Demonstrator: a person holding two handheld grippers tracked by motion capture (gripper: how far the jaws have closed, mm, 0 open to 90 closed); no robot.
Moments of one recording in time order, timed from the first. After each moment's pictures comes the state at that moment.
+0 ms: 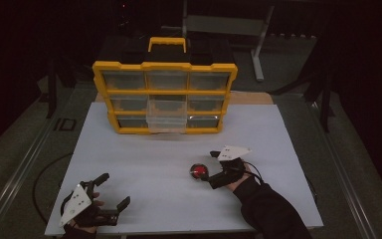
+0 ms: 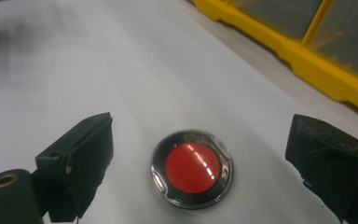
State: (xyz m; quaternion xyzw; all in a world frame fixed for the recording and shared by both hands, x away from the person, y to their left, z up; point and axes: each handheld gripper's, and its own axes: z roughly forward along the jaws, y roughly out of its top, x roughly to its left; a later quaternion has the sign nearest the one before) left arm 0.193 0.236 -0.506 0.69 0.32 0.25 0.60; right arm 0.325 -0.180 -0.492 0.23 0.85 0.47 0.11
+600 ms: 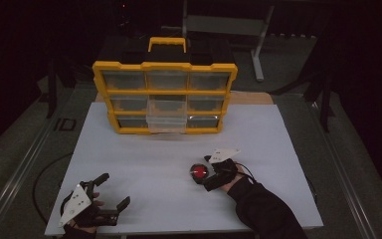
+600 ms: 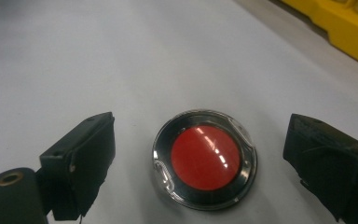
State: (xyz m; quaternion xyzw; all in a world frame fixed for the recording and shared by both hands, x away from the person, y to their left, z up) left arm 0.192 0.236 -0.505 0.69 0.31 0.25 0.60; right arm 0.332 -0.165 -0.514 0.22 0.87 0.43 0.08
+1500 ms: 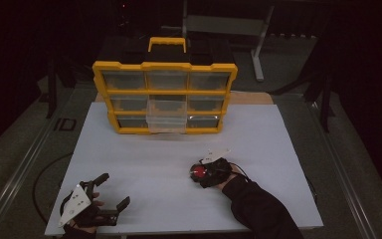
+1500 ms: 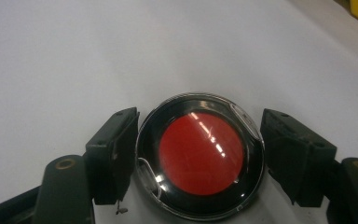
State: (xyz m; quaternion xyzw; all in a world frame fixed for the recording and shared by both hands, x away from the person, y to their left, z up) left arm 0.192 0.237 -0.506 0.69 0.32 0.25 0.60; right arm 0.339 -0.150 -0.527 0.22 0.89 0.38 0.09
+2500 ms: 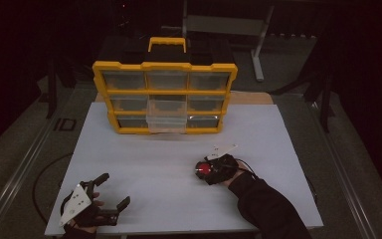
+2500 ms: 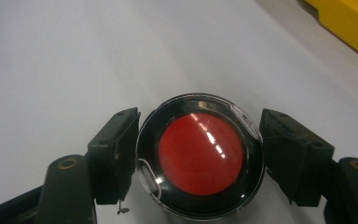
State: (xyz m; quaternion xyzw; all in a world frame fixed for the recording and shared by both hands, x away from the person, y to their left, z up) left arm 0.193 0.236 -0.506 0.69 0.32 0.25 0.60; right arm 0.340 -0.165 -0.503 0.23 0.90 0.37 0.09
